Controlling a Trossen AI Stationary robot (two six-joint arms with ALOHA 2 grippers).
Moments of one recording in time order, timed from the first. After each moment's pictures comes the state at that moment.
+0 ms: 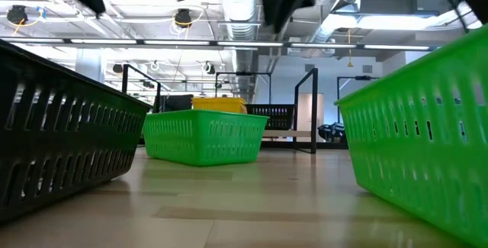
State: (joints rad) left arm -0.39 0.96 1.09 -1.34 -0.60 -1.40; right arm 0.03 2.11 2.30 -1.57 0.05 0.61
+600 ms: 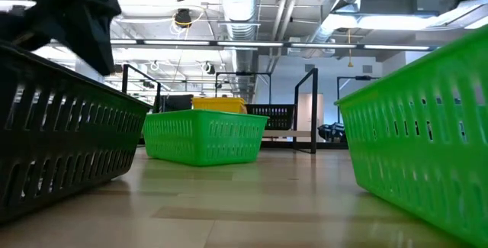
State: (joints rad) left arm -0.53 1.40 0.92 -0.73 -0.43 -1.98; right arm 0.12 1.61 2.18 -1.57 0.36 0.52
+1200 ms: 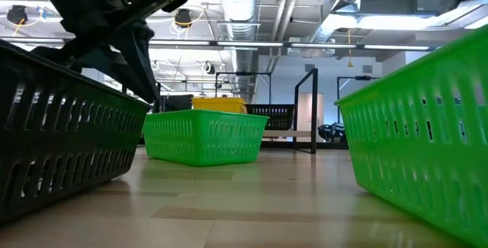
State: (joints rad) left arm -0.49 1.58 0.92 -0.45 -0.50 -1.97; right arm 0.14 1.49 2.18 -1.57 0.45 0.41
